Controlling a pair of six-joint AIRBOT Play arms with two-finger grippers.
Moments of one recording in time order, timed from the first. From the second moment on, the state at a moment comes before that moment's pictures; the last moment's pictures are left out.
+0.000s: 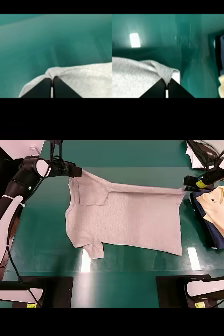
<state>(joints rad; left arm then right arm) -0.23 -1.52 1.51 1.41 -0.61 -1.42 -0.19 -1.60 1.63 -1.43 1.23 1.60</state>
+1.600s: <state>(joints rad) -0.09 -1.33 1.10 1.29 -1.27 -1.39 -0.22 -1.28 1.19 -1.22 1.47 1.50</state>
